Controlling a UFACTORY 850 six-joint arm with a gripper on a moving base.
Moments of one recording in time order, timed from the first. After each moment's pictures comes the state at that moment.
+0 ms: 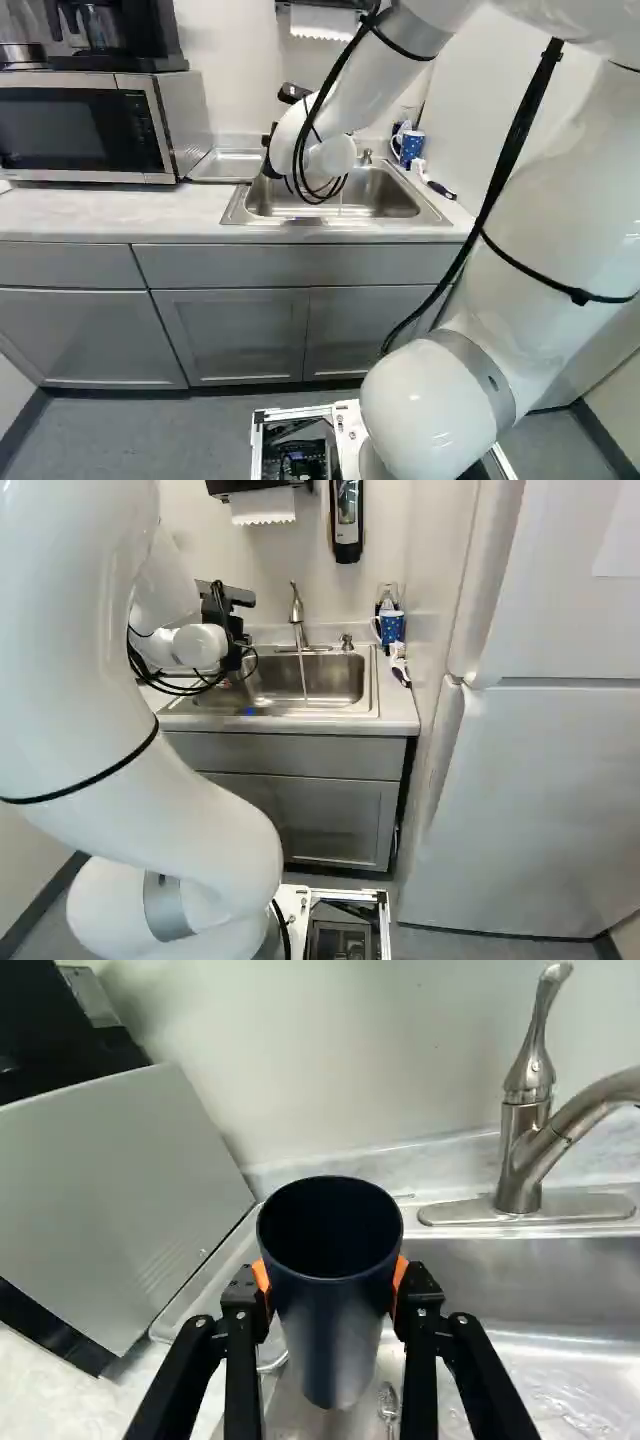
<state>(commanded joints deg) 18.3 0.3 -41.1 0.0 36.7 13.1</state>
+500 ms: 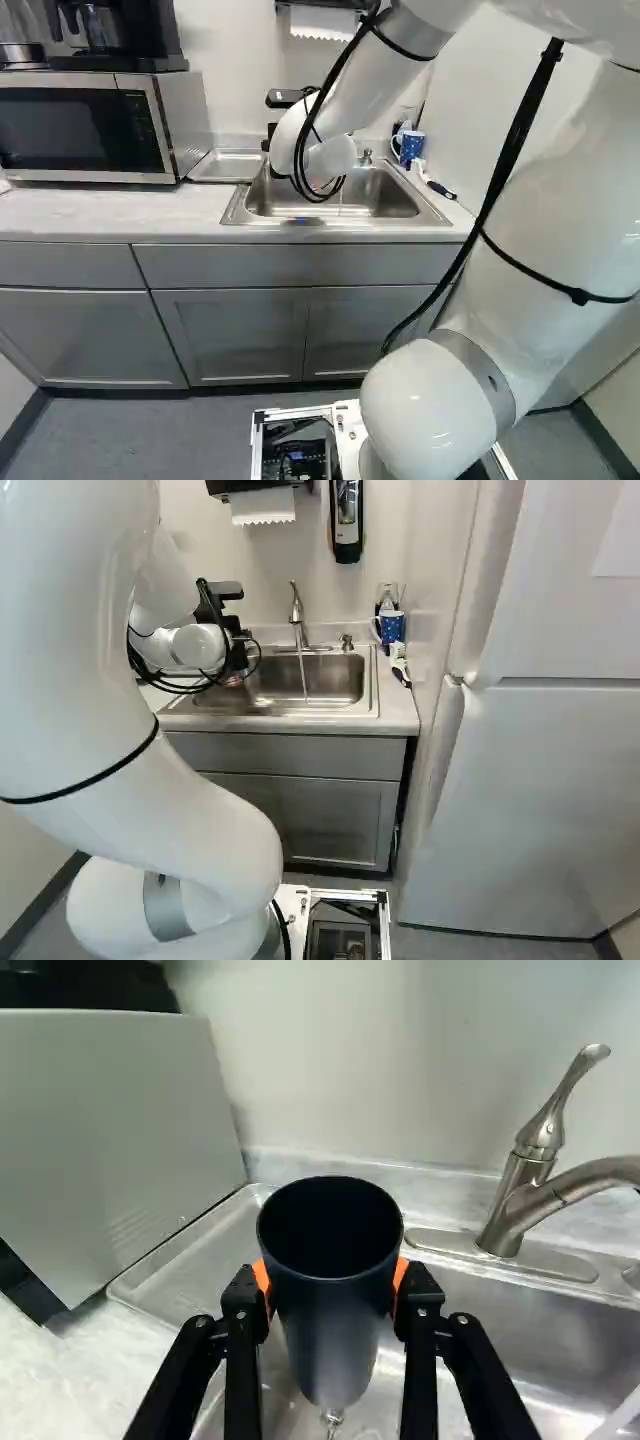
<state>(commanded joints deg) 18.3 0.3 -41.1 0.0 36.7 -0.6</state>
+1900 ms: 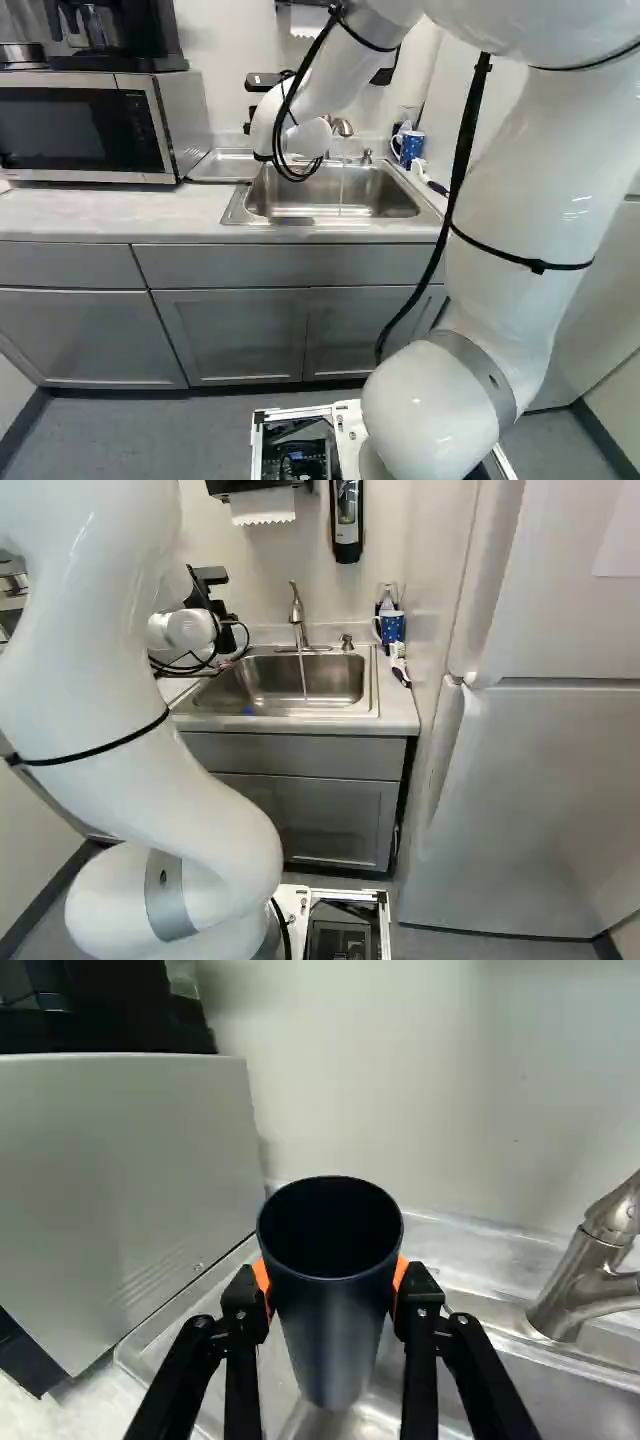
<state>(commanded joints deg) 21.9 -8.0 -53.1 0.0 36.7 -0.6</state>
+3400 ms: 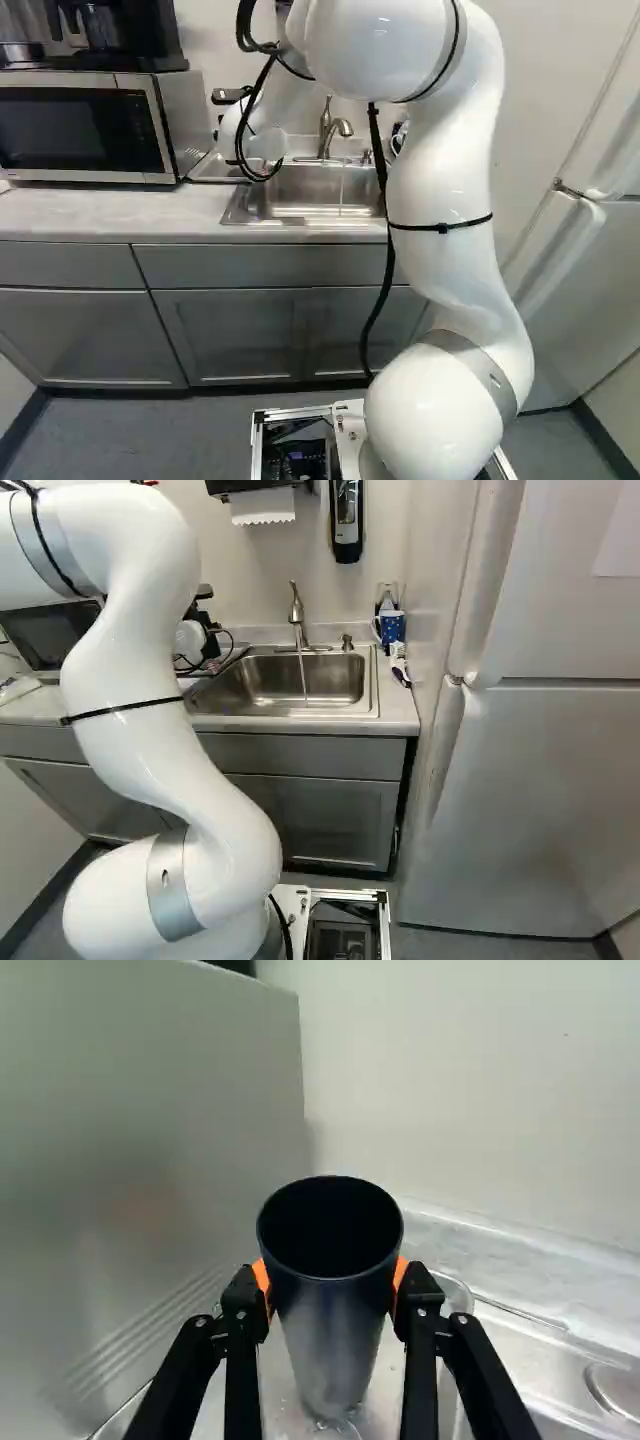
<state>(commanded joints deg) 26.5 -27.6 -71.6 0.0 36.8 -0.6</state>
